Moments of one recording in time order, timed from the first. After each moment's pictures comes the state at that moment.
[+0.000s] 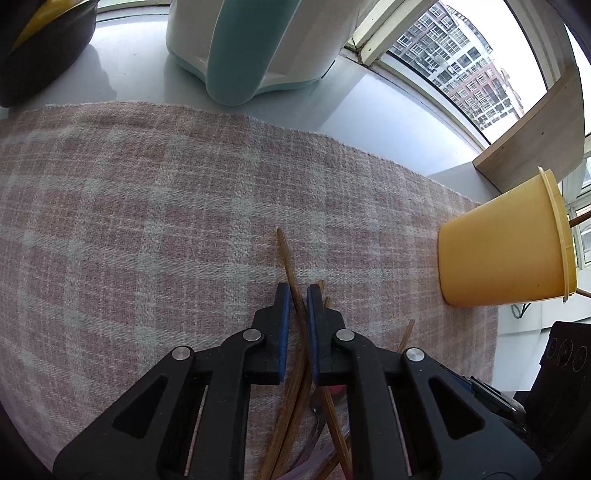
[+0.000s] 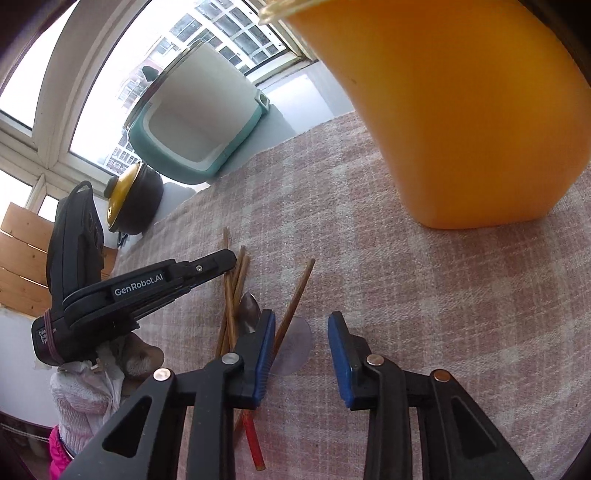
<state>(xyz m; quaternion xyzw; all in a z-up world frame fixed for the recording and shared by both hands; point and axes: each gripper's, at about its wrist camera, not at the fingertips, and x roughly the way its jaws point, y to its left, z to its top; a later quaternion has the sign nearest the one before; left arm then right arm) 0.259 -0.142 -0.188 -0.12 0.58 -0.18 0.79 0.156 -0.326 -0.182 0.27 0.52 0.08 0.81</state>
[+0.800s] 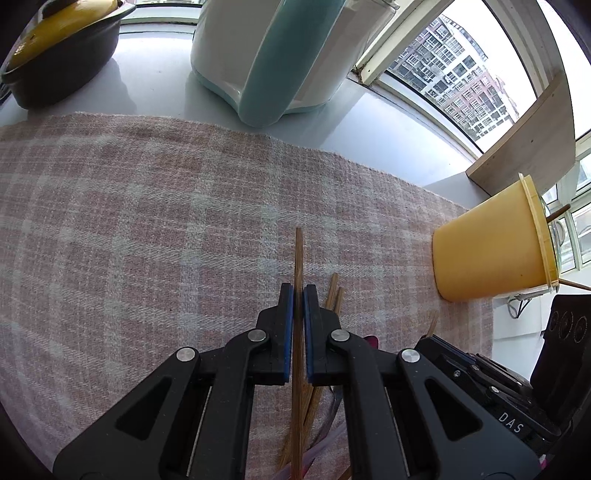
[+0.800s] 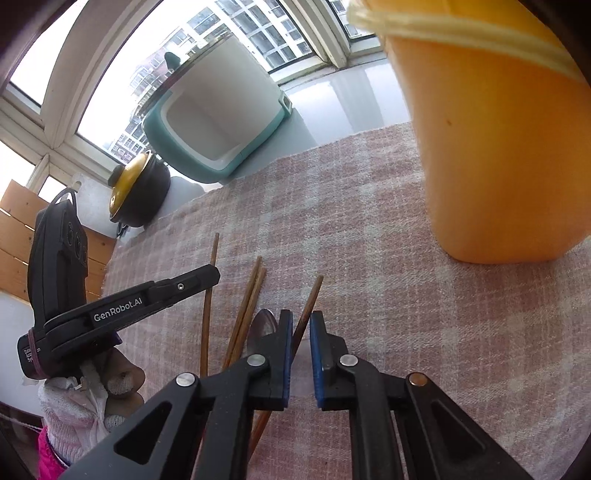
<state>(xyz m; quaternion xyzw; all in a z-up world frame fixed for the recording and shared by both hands) 0.239 -0.110 -0.166 -0.13 0.55 -0.18 0.80 0.169 -0.306 -0.167 0.22 0.51 0.09 0.83</state>
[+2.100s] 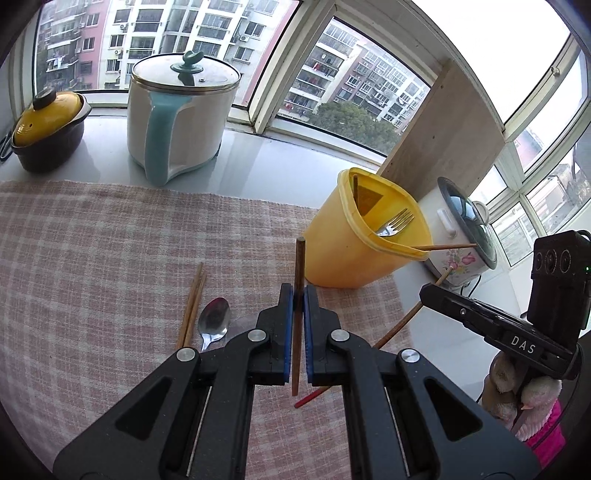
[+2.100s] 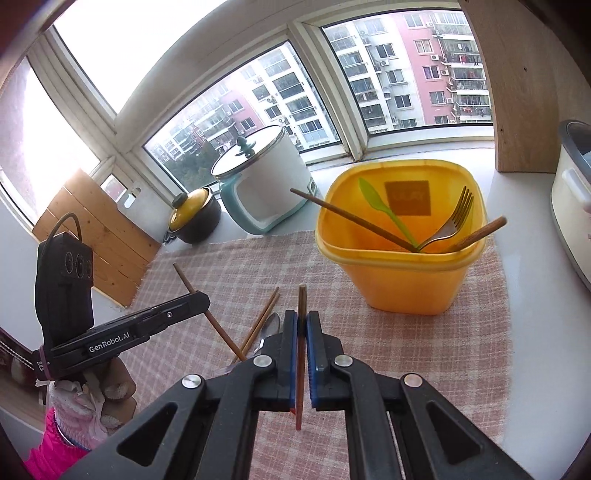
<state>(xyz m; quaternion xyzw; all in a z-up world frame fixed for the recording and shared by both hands) 0.135 -0.170 -0.049 -0.12 0.46 -0.26 0.84 0.087 -0.393 -0.041 0.16 0.43 0.15 0.88</state>
